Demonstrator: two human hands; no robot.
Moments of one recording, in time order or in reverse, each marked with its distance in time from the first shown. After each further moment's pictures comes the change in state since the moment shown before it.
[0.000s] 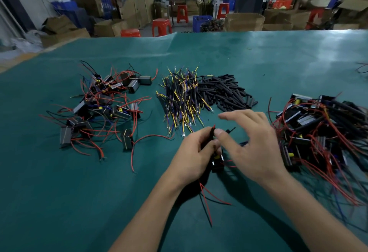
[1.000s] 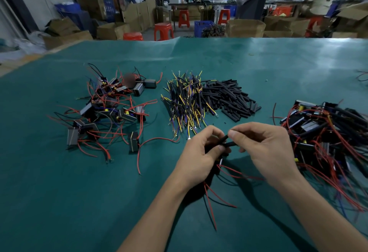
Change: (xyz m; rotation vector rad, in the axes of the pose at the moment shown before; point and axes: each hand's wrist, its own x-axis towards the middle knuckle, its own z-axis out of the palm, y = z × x) left_hand -0.001 -0.001 -0.002 -0.043 0.038 -0.004; right_hand 0.004 0.000 -0.008 0.443 -0.032 0.265
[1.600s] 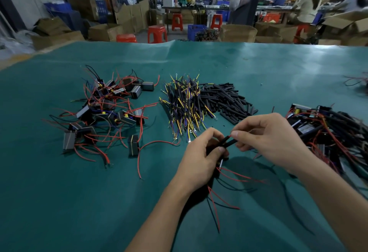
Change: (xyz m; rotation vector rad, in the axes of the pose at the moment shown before) left_hand -0.002 0.002 -0.002 0.036 -0.001 -0.001; right_hand 0.027 -0.018 -0.018 -0.158 -0.264 0.170
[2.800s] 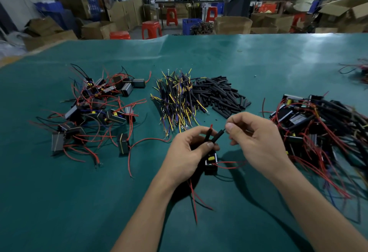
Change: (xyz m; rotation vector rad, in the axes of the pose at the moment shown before) left_hand 0.001 0.002 -0.007 -0.161 0.003 -0.103; right_hand -0.013 0.025 0.024 0.018 0.254 -0.200
